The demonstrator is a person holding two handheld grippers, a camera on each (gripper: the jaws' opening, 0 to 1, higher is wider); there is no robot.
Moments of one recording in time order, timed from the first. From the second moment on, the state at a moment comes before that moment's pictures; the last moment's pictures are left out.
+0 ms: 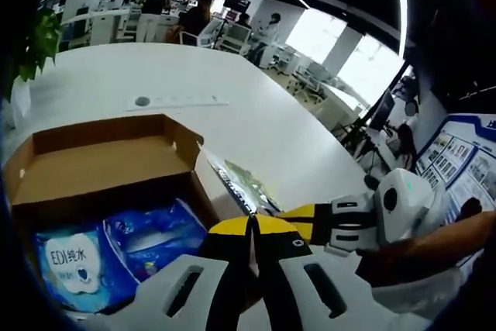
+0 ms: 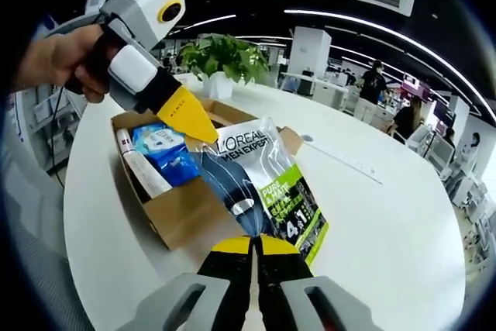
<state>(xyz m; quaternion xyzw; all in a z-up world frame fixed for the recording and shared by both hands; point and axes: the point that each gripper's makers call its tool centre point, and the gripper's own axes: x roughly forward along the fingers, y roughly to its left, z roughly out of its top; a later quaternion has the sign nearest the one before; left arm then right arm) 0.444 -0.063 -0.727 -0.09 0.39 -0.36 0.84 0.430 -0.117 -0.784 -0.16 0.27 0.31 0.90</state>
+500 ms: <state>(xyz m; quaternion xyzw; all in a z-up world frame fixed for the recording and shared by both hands) 0.450 -0.070 -0.739 -0.09 0.40 -0.35 0.84 0.437 -0.126 -0.791 -0.13 0.27 0.29 0.91</state>
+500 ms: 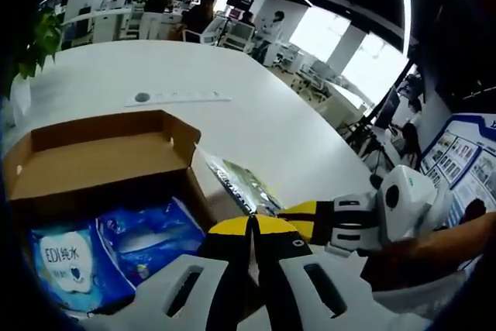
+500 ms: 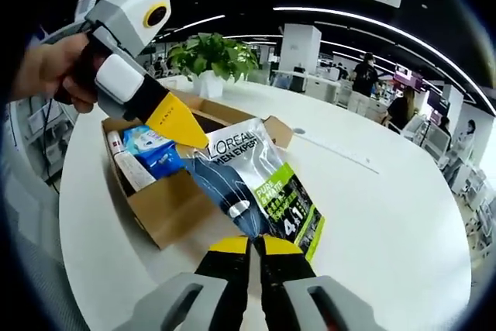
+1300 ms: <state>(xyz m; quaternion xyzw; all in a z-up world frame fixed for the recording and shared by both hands) 0.449 -0.087 -0.749 -0.08 0.40 -0.35 0.84 0.436 -0.109 -0.778 -0.14 0.25 0.31 0.91</state>
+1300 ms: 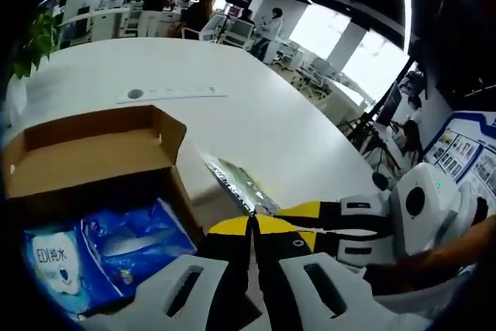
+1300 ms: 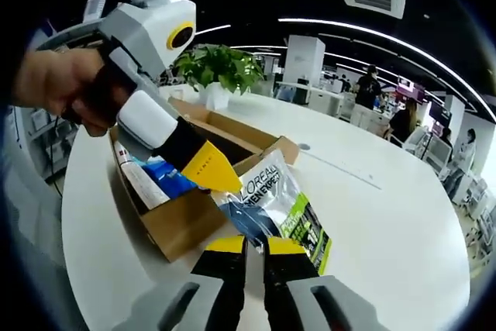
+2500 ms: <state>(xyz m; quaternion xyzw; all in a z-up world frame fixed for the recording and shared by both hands) 0.467 -0.053 -0.727 -0.05 0.36 -0.35 0.87 0.435 -0.105 -0.797 -0.13 0.26 0.34 0.89</state>
